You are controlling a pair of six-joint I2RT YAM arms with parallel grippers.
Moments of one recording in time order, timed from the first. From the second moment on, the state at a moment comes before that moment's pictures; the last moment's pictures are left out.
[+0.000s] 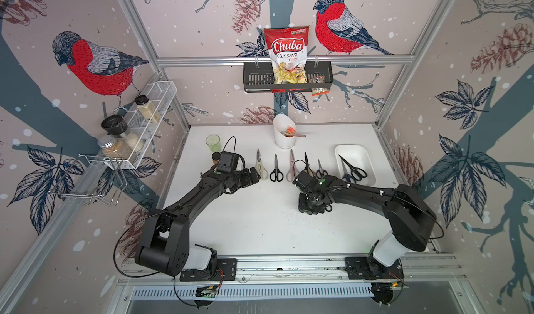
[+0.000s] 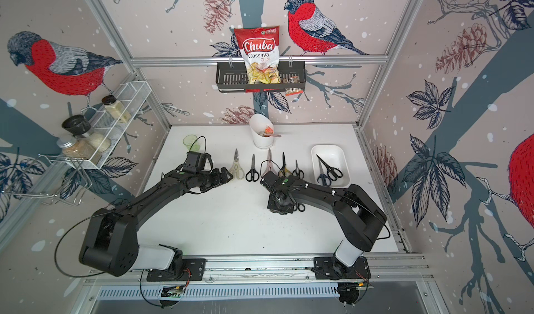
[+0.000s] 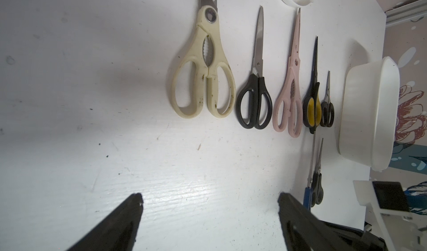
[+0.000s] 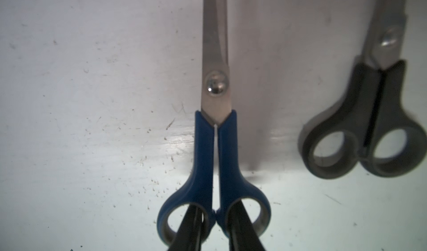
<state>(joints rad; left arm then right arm) -0.28 1.38 0.85 -0.43 0.31 -0.58 0.90 1.66 1.01 -0.74 -0.01 0.97</state>
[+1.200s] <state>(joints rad) -0.28 1.25 0.77 -0.43 0.26 -0.68 0.83 1.72 1.09 -0.80 0.02 0.84</state>
